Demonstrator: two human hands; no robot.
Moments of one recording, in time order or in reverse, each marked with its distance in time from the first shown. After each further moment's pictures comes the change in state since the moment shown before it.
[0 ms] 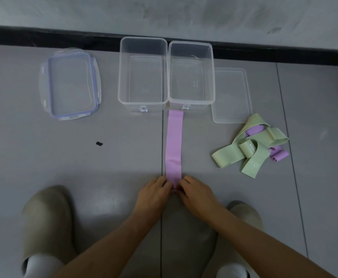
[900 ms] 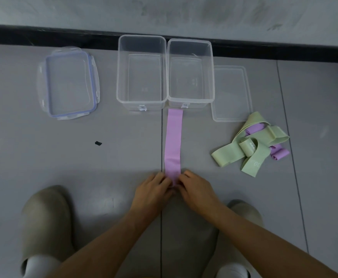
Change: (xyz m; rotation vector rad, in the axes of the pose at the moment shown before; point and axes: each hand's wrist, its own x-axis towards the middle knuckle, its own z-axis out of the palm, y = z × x) left_hand 0.005 -0.005 -0.006 0.007 0.031 0.009; right_hand 0.013 0.001 0.000 0.038 0.032 0.053
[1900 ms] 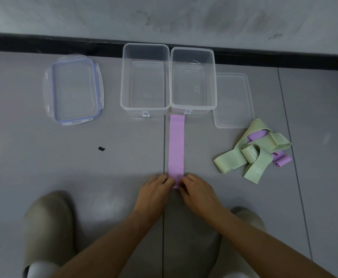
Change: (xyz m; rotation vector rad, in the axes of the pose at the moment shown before) left_hand 0.014 -0.001 -0.004 -0.051 -0.050 -0.053; right_hand 0.007 0.006 0.003 0.018 0.064 0.003
